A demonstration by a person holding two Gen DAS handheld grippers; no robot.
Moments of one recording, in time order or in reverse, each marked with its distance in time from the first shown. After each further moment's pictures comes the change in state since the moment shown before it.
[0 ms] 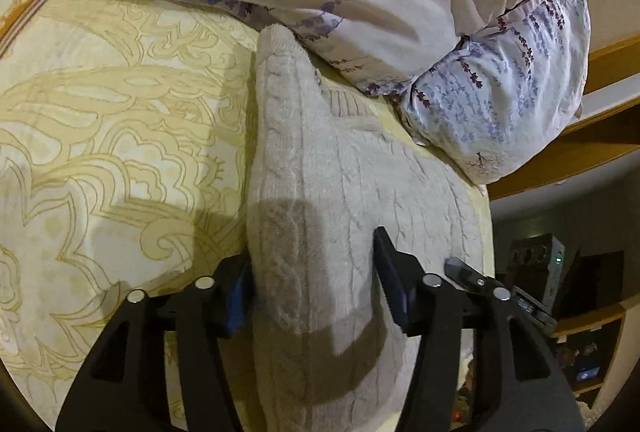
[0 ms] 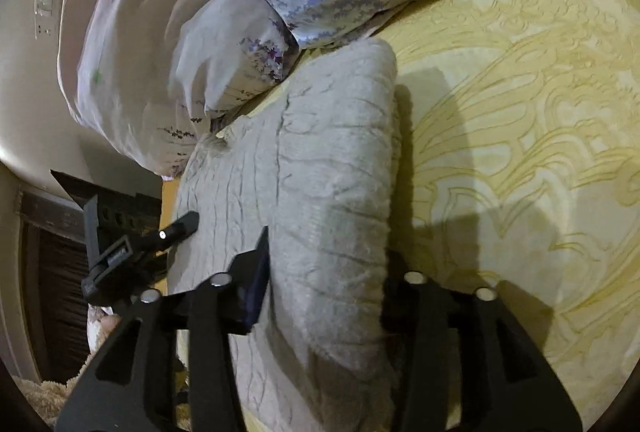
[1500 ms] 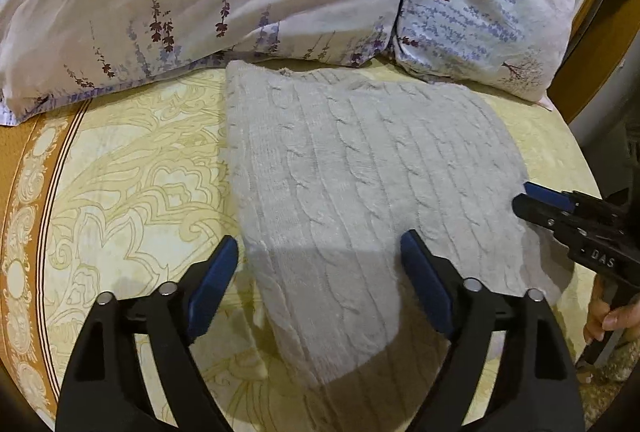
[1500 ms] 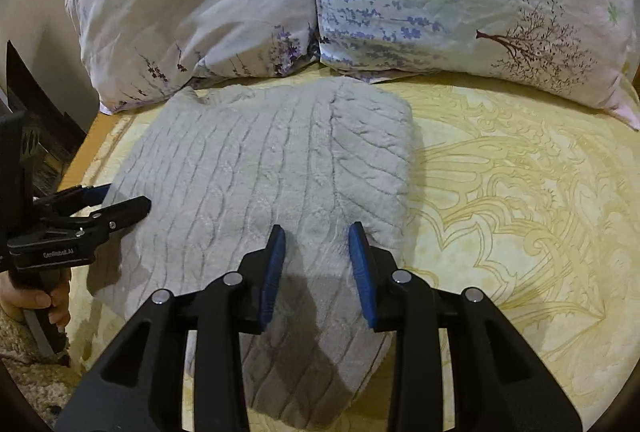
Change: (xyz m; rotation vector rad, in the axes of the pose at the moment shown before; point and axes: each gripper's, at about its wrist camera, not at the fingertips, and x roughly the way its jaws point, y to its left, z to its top) left arm 0.003 -0.062 -0.048 0.398 -0.082 0.382; right arm -0.014 0.051 -0.041 -0.415 -0.111 -0.384
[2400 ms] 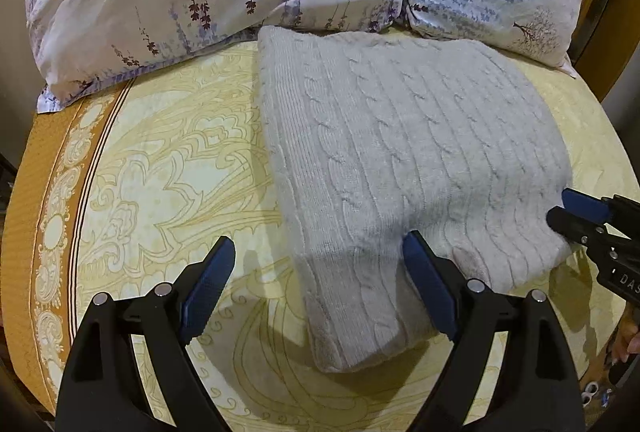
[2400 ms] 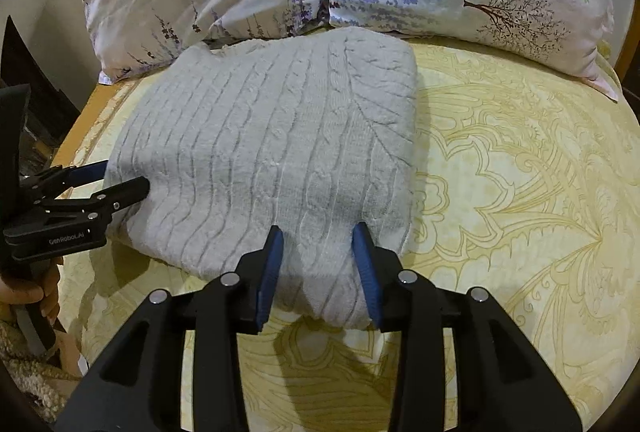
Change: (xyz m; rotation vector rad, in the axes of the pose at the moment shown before) left arm -0.017 -0.018 -0.044 0.047 0.026 0.173; right arm -0.020 0.027 -0.049 -0.001 0.046 -0.077
